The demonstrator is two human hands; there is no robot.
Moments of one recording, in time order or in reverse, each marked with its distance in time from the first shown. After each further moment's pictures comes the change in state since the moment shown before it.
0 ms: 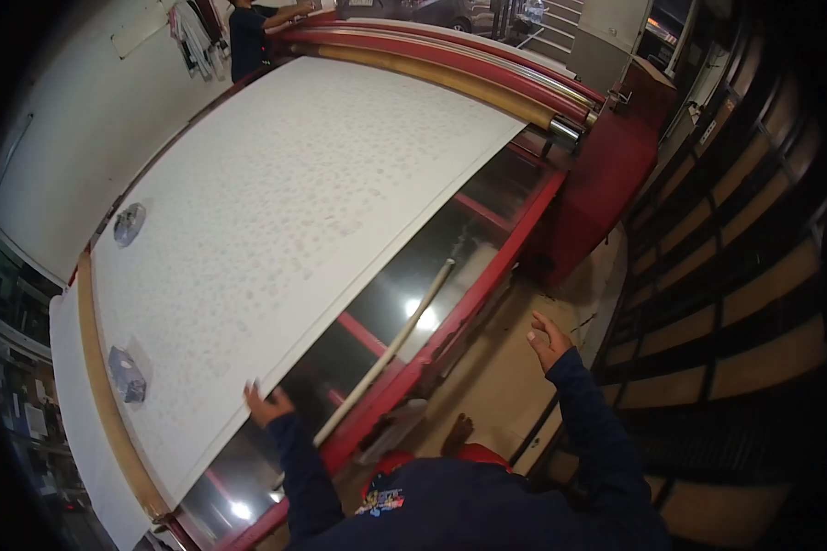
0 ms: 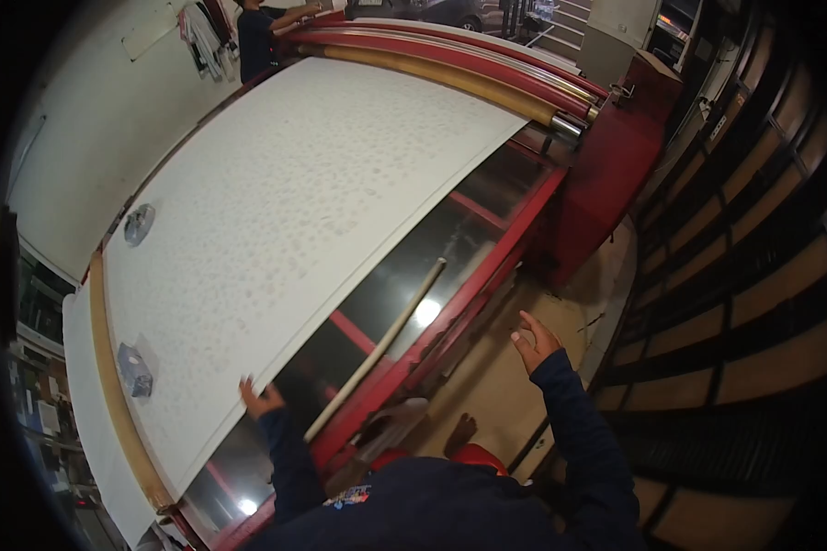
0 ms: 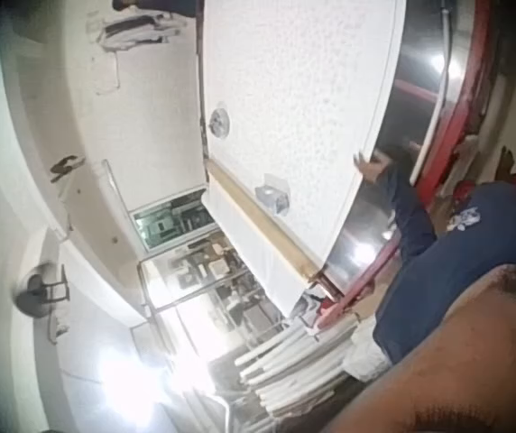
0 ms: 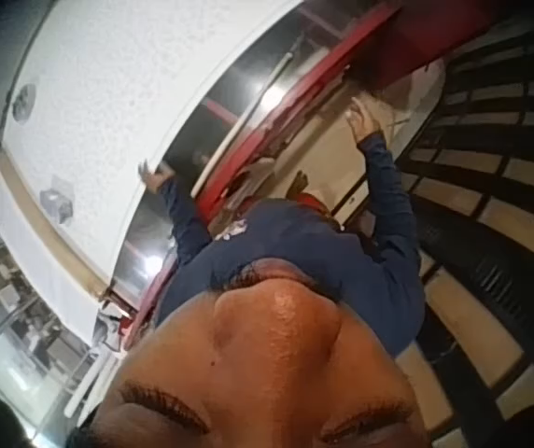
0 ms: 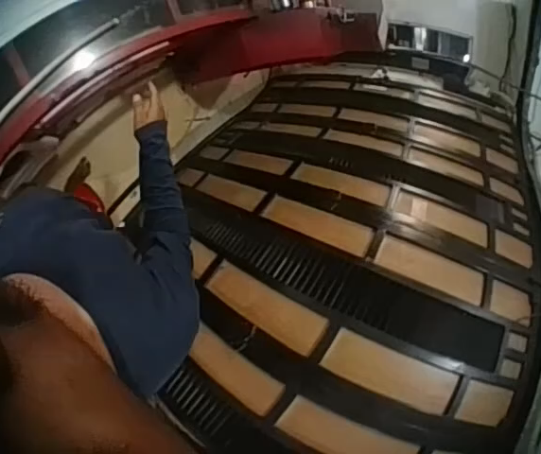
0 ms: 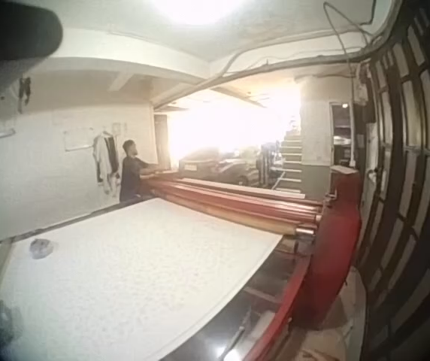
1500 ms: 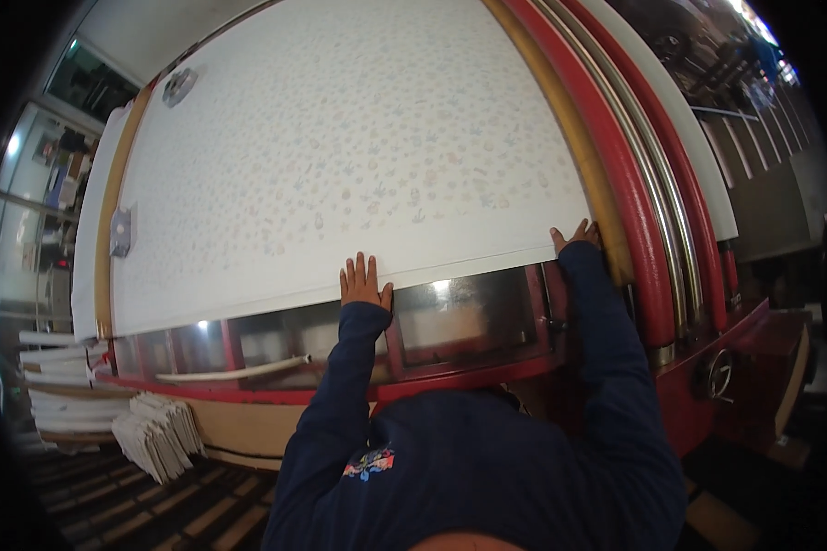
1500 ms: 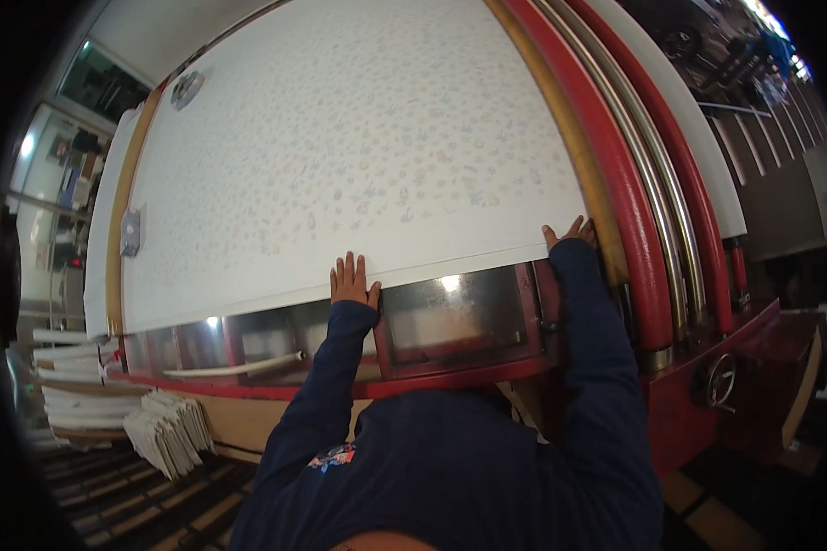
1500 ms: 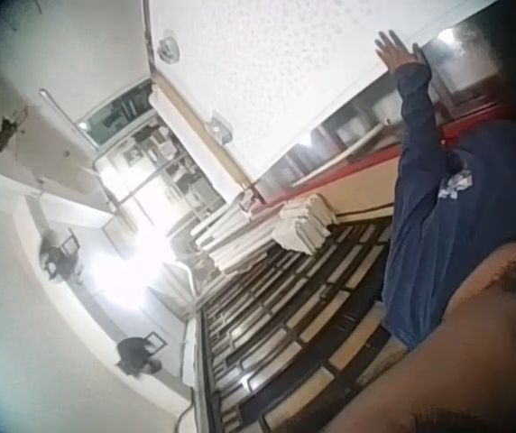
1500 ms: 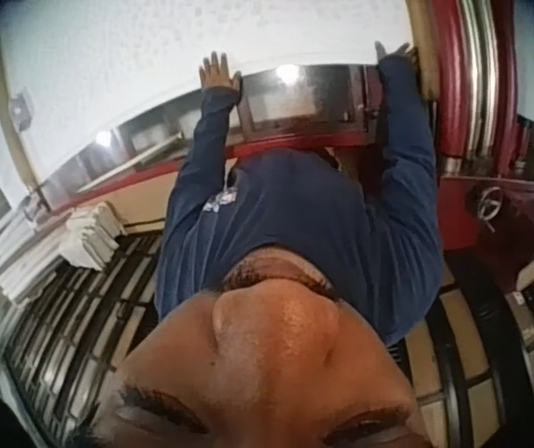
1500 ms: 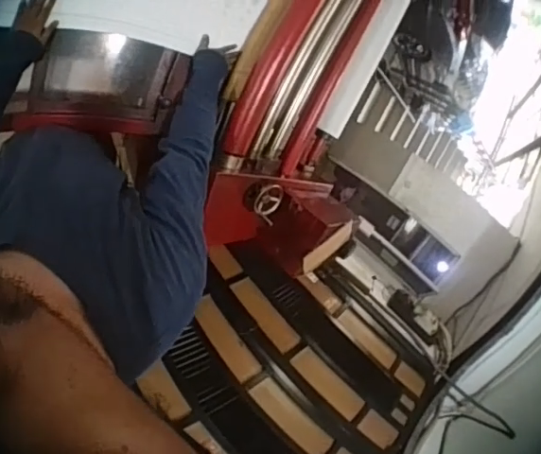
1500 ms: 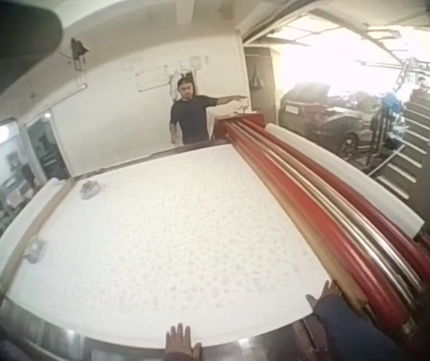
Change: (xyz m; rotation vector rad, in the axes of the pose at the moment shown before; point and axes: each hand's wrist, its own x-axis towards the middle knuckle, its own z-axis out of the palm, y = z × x) left_hand 0.113 0.601 0.413 0.326 -0.660 -0.181; right_hand 0.853 0.135 -0.053 -0.847 -0.360 0.006
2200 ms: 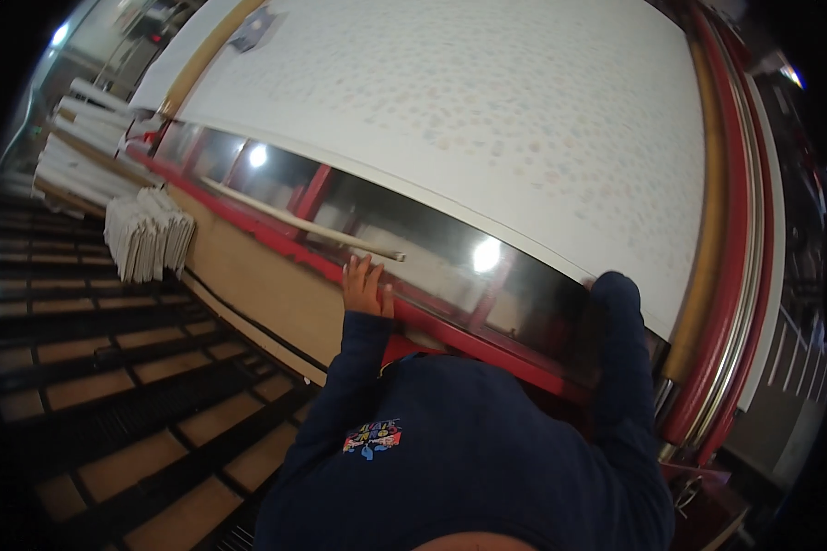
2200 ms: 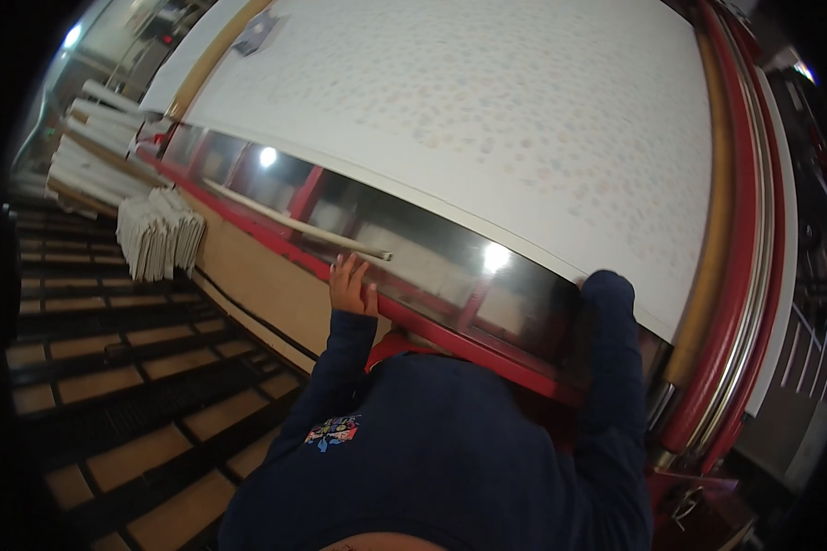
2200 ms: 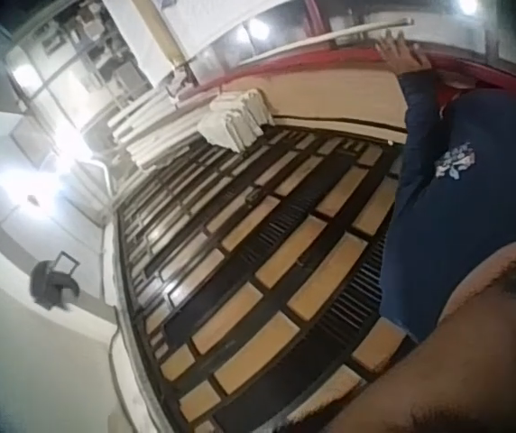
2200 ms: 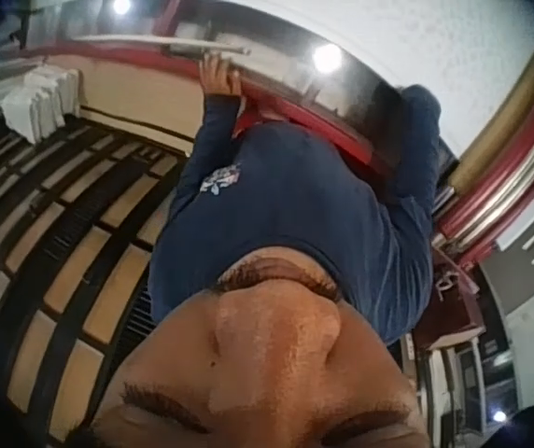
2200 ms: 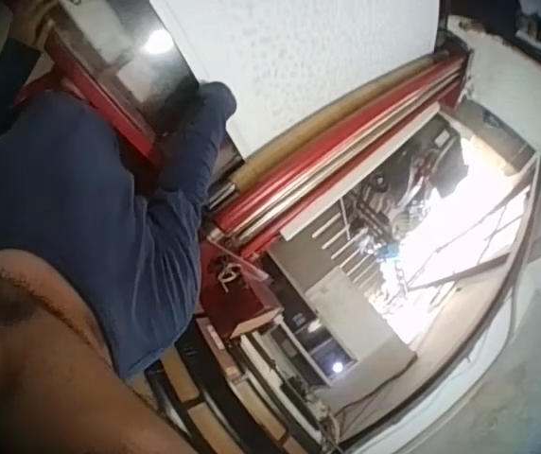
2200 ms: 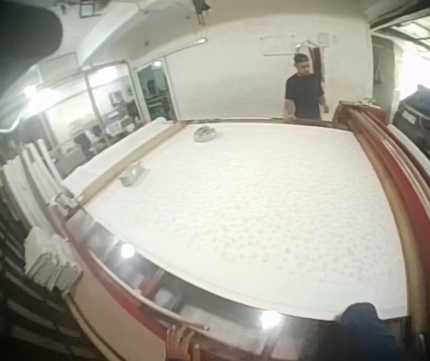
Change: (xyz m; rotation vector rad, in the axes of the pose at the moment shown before) left_hand -0.239 -0.109 -0.043 -0.131 0.500 -0.413; right_hand -0.163 -0.181 -0.026 -0.678 -0.364 -0.581
